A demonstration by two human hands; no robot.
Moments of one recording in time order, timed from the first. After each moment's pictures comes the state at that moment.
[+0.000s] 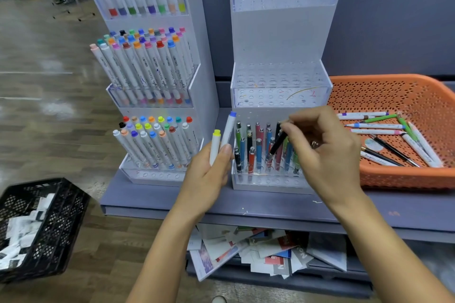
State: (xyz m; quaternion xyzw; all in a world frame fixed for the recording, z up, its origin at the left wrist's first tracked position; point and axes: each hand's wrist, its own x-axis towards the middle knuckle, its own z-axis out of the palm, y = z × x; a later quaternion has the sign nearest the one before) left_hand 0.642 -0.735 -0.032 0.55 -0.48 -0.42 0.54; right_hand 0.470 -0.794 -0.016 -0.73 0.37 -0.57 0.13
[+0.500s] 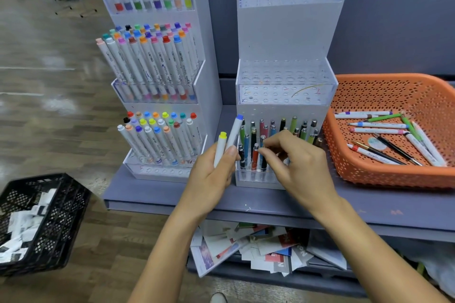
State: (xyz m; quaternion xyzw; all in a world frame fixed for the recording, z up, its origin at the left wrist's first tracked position) left_hand 0.643 -0.729 -0.035 0.55 -0.48 -0.42 0.54; right_hand 0.486 -0.798 -0.056 -0.82 0.35 -0.46 0.07
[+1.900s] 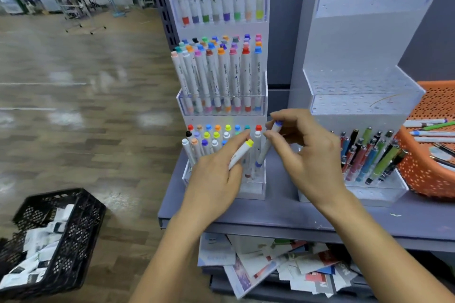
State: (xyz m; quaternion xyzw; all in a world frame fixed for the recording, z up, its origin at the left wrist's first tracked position) left_hand 0.764 -0.724 -0.036 0.63 -0.67 -0.14 0.36; right_hand 0.605 -0.783 -0.019 -0.75 0.33 -0.55 0.15
